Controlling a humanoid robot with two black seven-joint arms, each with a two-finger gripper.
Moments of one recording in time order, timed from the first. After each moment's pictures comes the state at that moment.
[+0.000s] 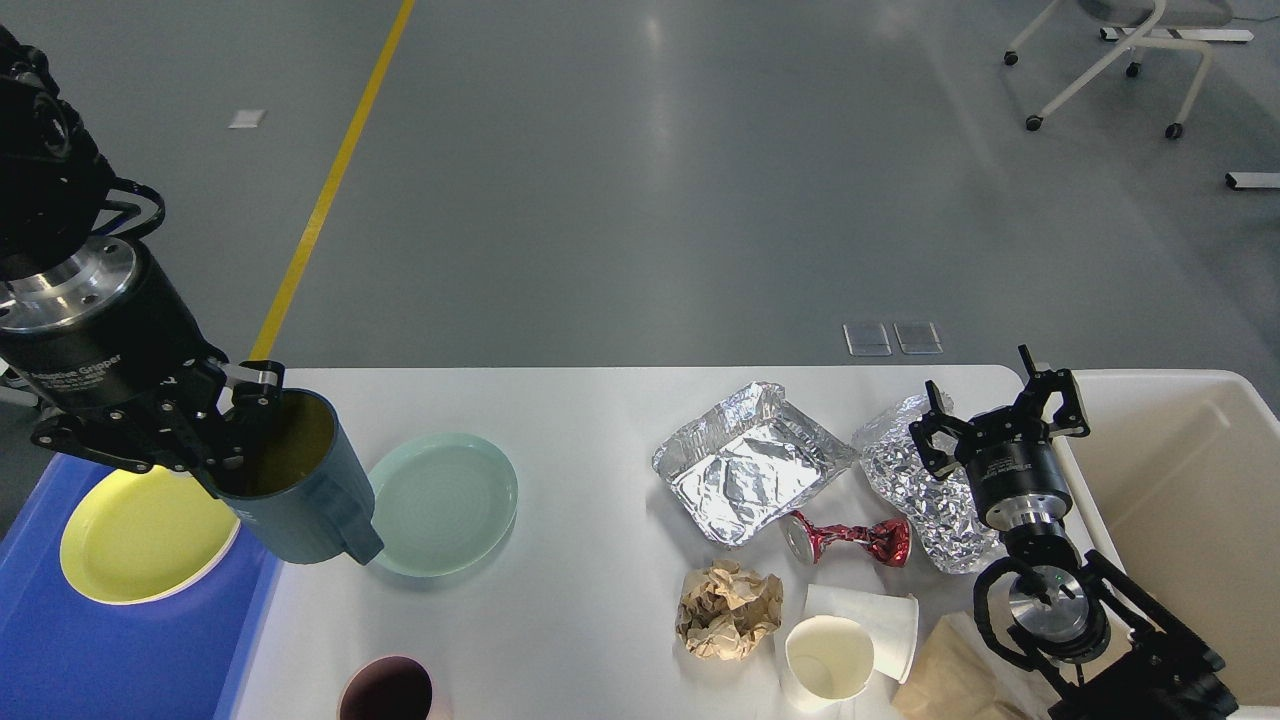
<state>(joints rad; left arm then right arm) -2.49 0.29 1.71 -1.63 -0.11 -0.91 -0.05 0.26 -0.21 1.10 0.92 -0.10 0.22 0.44</state>
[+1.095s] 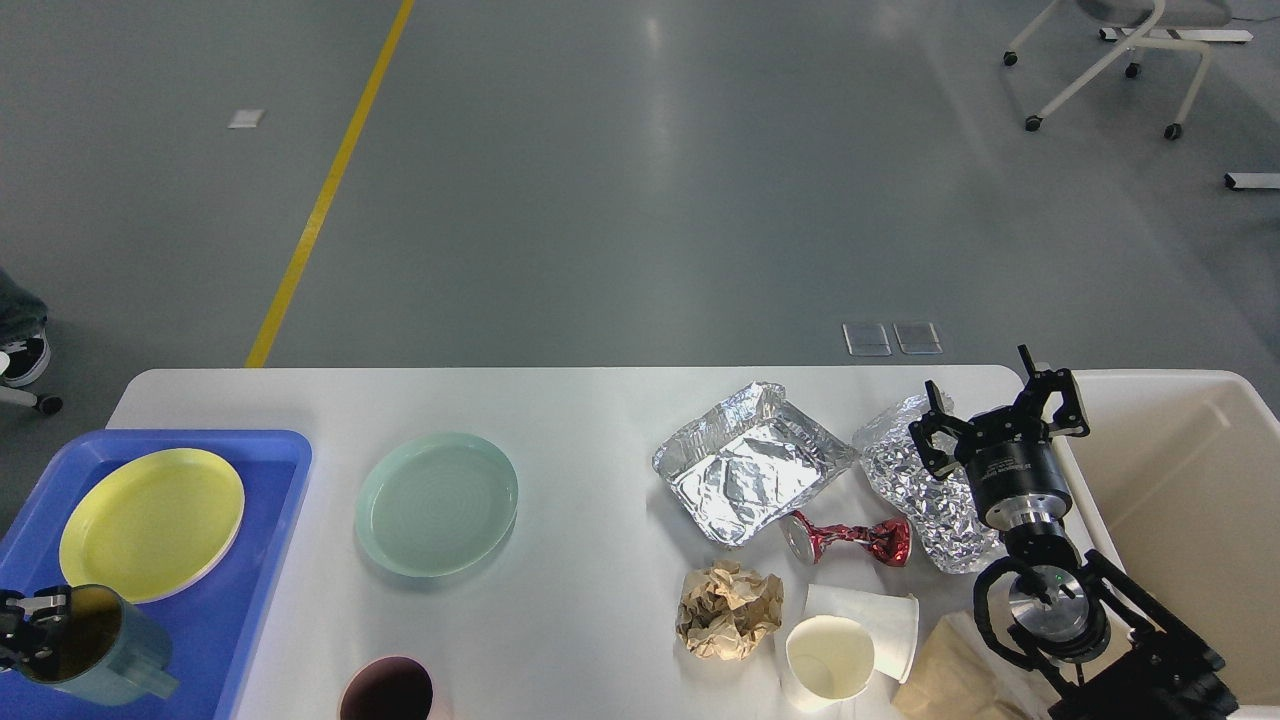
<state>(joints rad) -1.33 0.95 1.04 -1.05 0.51 -0.58 -0.06 0.26 -0.21 1.10 0.92 -0.10 0.22 0.43</state>
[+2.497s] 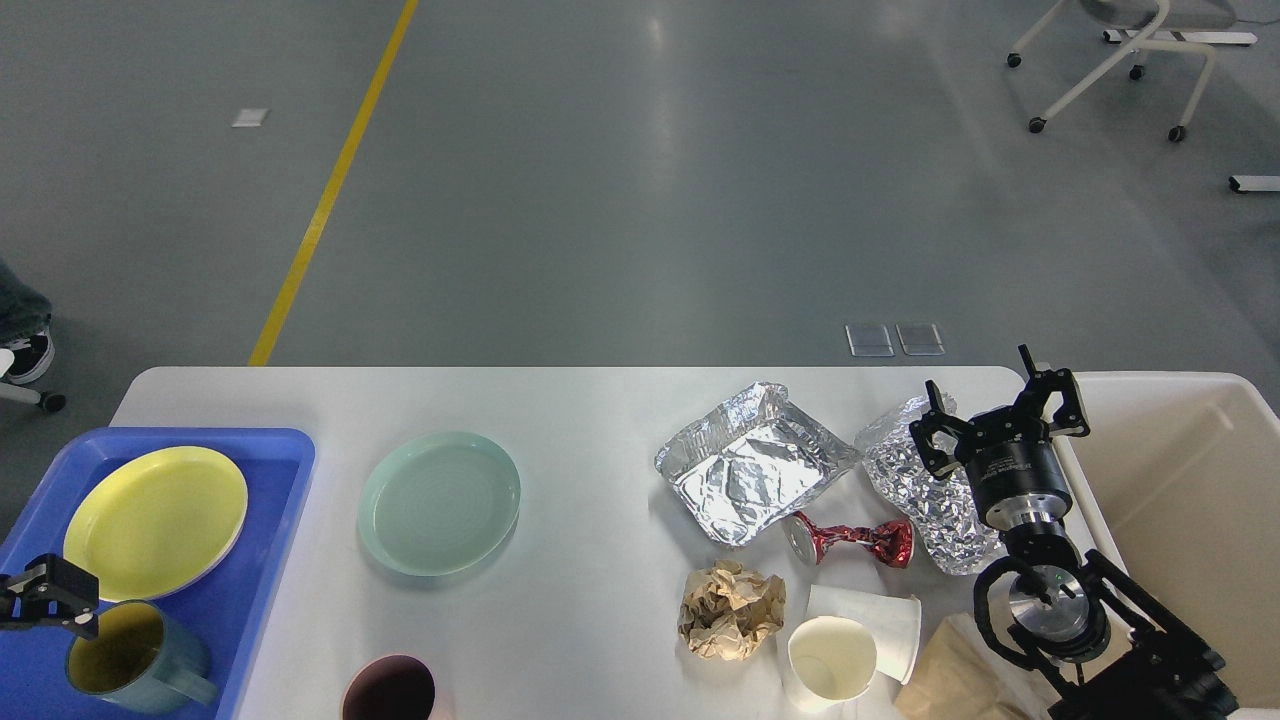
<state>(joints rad) -1.66 0.90 1.36 -1.21 0.35 -0.61 -0.08 0.26 -0.21 1.10 0.92 -0.10 0.22 0.44</state>
